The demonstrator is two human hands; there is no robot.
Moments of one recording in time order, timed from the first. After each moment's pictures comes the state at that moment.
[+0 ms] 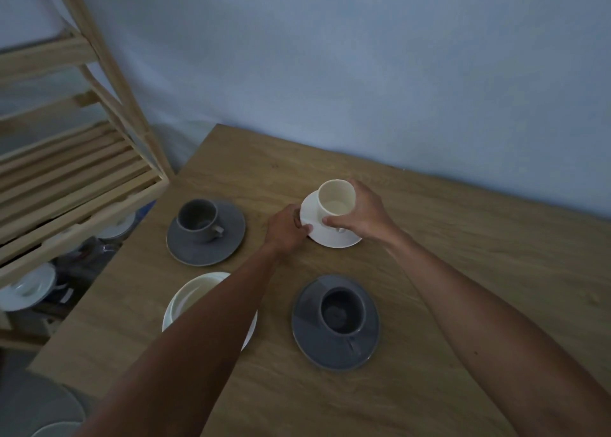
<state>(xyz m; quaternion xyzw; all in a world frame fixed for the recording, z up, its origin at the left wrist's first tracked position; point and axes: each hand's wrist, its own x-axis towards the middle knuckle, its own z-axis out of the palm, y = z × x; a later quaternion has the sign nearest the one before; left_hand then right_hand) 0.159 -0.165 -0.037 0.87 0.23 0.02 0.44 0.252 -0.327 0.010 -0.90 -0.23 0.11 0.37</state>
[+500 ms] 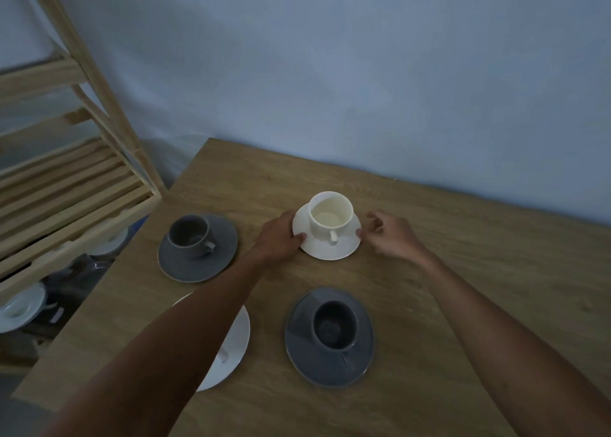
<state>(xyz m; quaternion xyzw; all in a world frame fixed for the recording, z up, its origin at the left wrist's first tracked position) 0.169 -0.153 -0.028 0.90 0.16 -0.05 0.41 0.272 -0.390 -0.006 -0.92 -0.14 0.18 0.33</state>
